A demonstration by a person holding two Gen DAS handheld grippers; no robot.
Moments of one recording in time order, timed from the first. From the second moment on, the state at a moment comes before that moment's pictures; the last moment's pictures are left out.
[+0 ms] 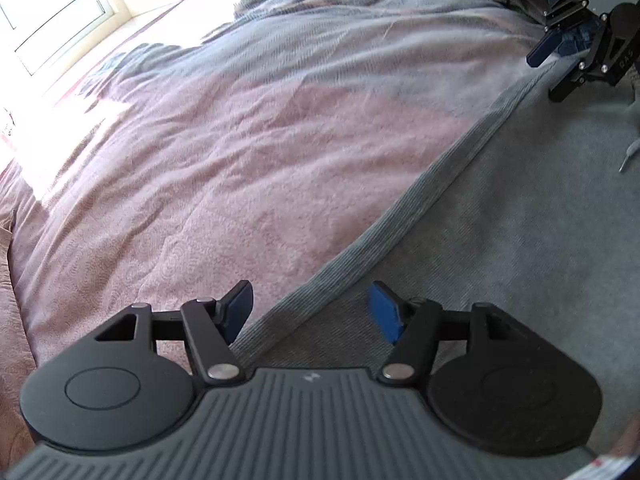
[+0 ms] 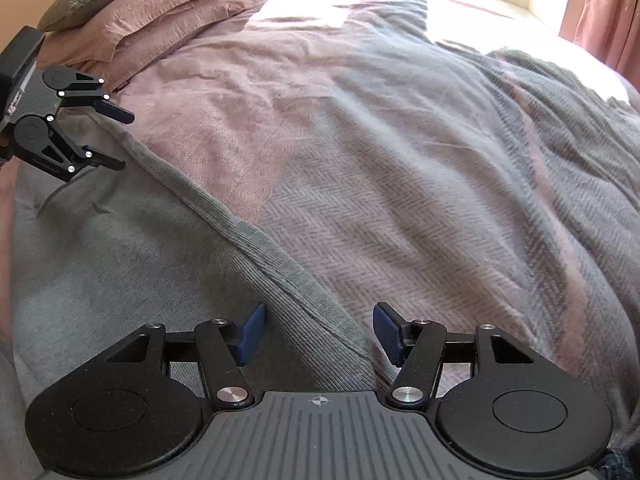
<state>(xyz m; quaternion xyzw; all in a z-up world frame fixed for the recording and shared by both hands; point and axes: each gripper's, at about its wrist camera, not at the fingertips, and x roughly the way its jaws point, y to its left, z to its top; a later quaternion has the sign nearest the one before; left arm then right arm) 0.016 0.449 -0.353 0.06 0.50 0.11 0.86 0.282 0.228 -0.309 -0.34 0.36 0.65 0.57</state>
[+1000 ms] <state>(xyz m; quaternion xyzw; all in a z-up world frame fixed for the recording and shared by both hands) -0.297 0.147 -0.303 -0.22 0.52 0.24 0.79 -0.022 -0.099 -0.278 -0.48 0.32 0.53 0.62</state>
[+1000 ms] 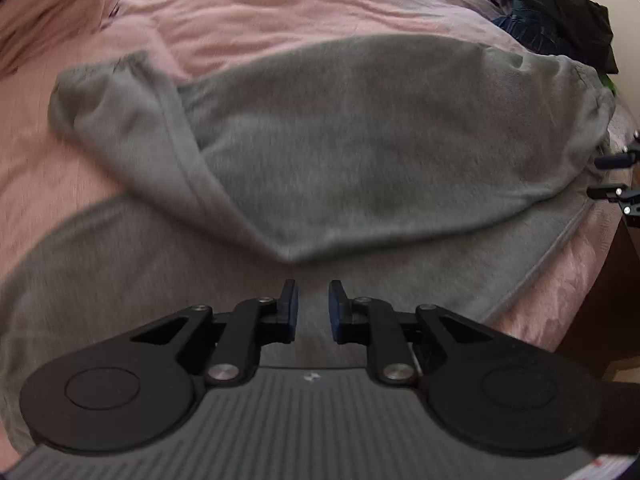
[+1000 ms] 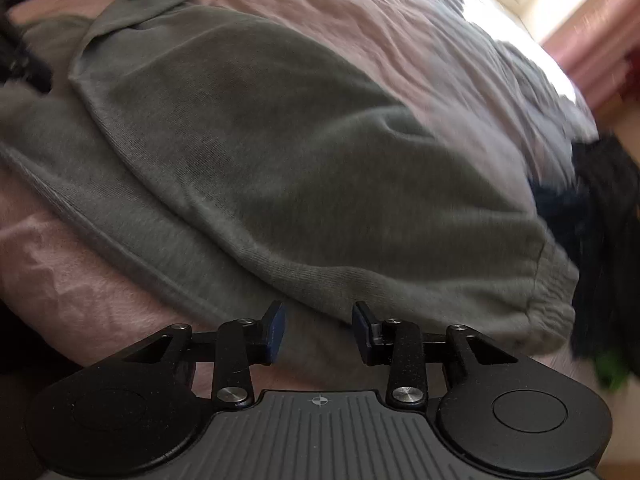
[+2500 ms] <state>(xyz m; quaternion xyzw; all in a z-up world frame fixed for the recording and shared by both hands) -0.441 0.305 -0.223 -0.39 0.22 0.63 0.64 0.207 -0.173 -0.279 0.13 0.56 0.31 0.76</state>
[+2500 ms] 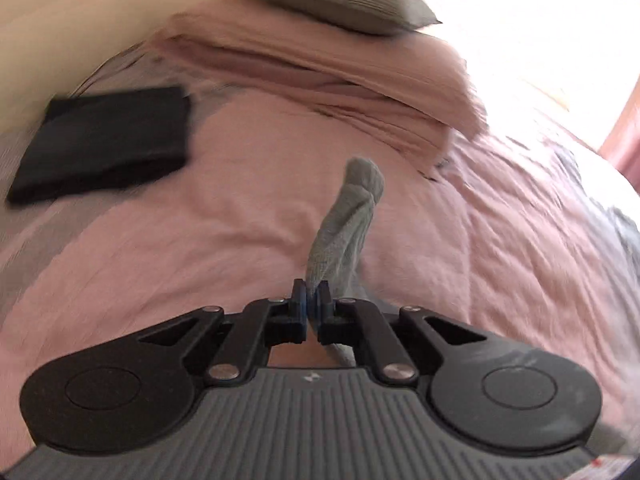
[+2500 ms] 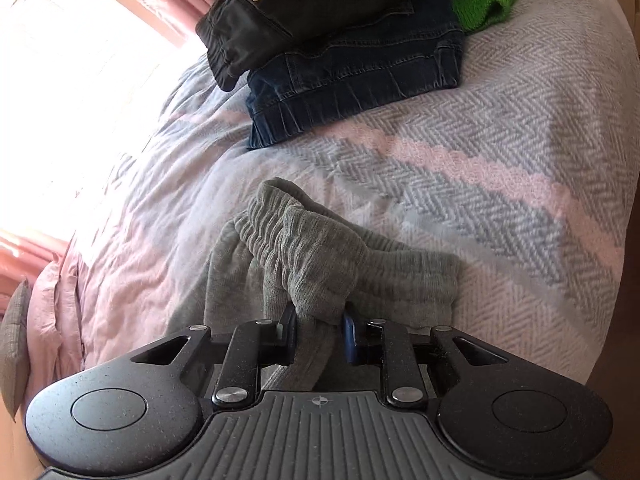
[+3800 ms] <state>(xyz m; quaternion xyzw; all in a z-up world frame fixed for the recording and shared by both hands) -0.543 0.182 -0.284 -0.46 0.23 0.61 0.60 0.219 -0.199 -0.281 0.09 0.59 0.30 0.75</state>
